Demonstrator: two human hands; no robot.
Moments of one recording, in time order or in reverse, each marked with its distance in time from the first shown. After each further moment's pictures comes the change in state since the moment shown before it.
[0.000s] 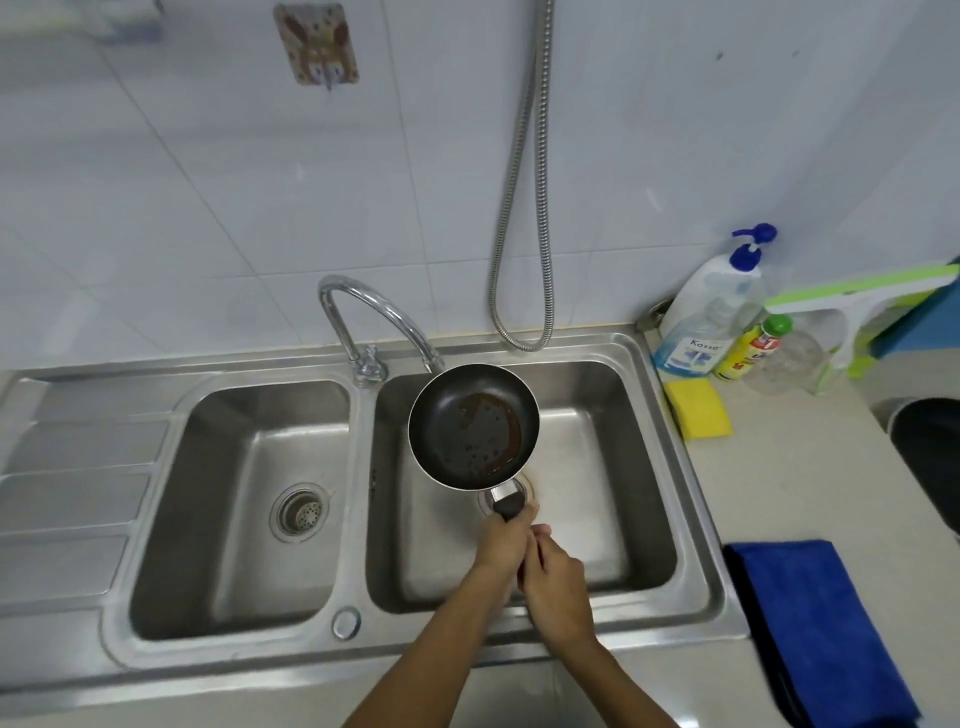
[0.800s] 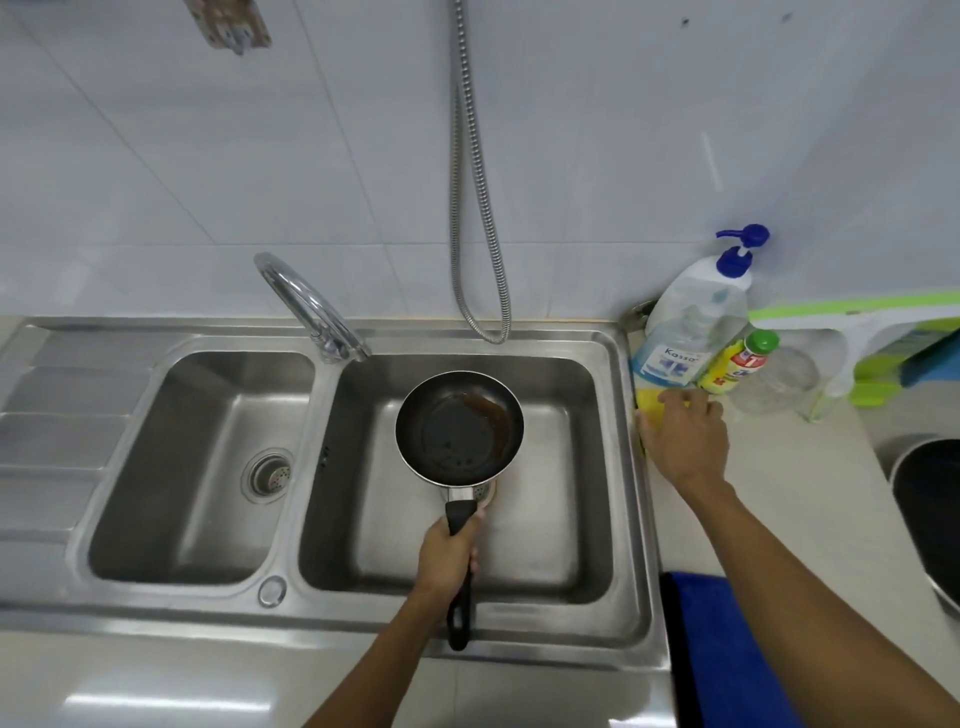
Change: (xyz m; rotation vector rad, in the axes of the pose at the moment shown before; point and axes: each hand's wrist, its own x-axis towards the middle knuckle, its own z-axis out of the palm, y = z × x) left_hand 0.011 -0.036 0.039 0.142 0.268 0.196; right_hand 0.229 0.066 -0.229 -0.775 0.340 -0.238
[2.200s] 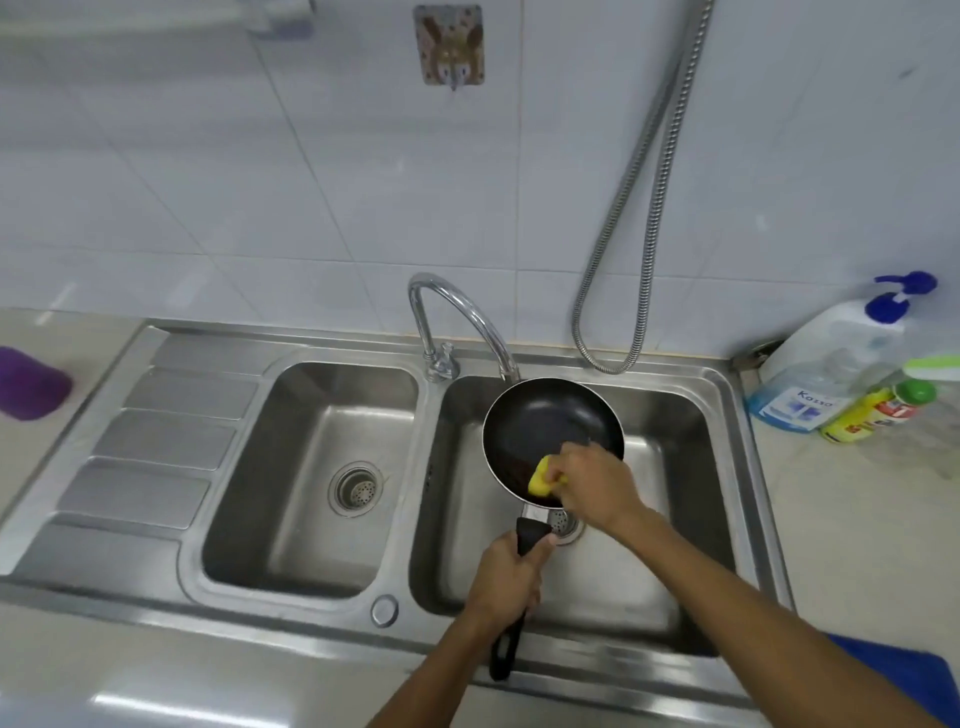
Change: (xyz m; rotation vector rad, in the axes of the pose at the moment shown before) left_hand -0.006 0.029 -0.100 0.119 -0.184 0.130; right_hand -0.075 -0.255 -0.002 0.092 -0.318 -0.569
